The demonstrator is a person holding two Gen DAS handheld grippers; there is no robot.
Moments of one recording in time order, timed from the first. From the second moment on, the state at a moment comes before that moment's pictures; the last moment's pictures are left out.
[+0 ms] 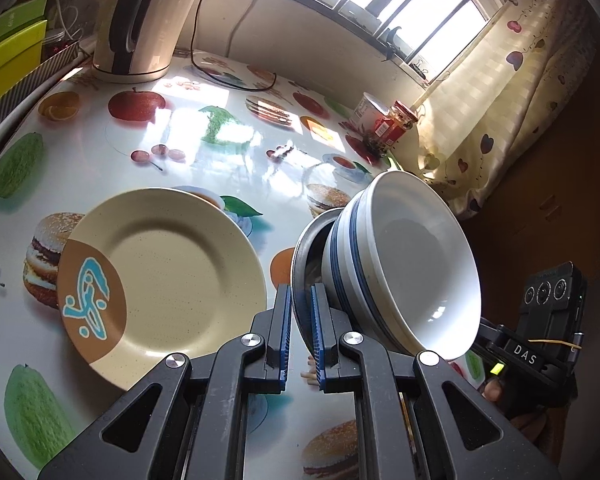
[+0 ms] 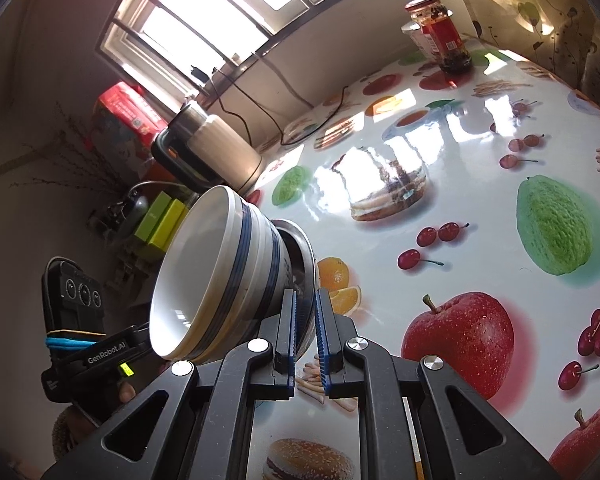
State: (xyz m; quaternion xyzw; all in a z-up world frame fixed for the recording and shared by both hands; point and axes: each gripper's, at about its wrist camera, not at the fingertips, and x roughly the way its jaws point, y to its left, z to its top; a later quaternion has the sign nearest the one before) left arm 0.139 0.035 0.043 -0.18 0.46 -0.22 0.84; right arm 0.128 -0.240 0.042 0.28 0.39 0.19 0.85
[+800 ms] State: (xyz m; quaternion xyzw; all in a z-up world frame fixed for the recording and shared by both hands) left arm 0.148 0.086 0.043 -0.20 0.45 -0.17 0.85; right arm 0.166 -0.189 0.036 0.26 0.42 0.23 0.84
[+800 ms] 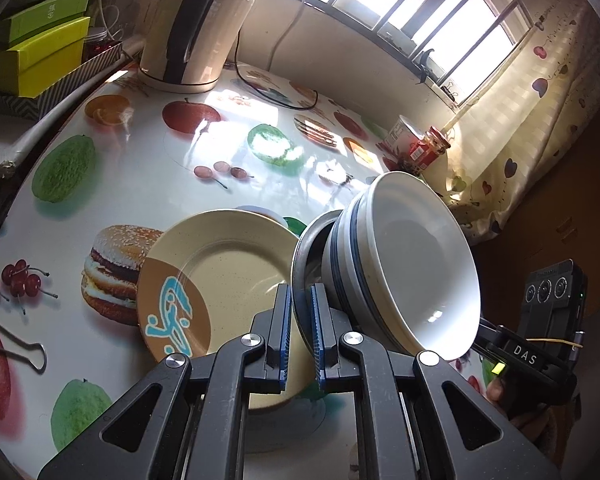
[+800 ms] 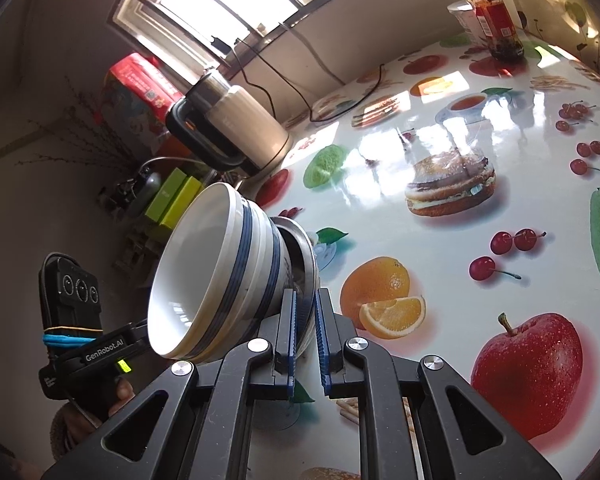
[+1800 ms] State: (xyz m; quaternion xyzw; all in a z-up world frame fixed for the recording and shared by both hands) left arm 0.152 0.137 0.029 -0.20 0.46 -0.12 0.86; right arm 0.200 -0.127 0.026 0.24 0.44 0.27 0.82
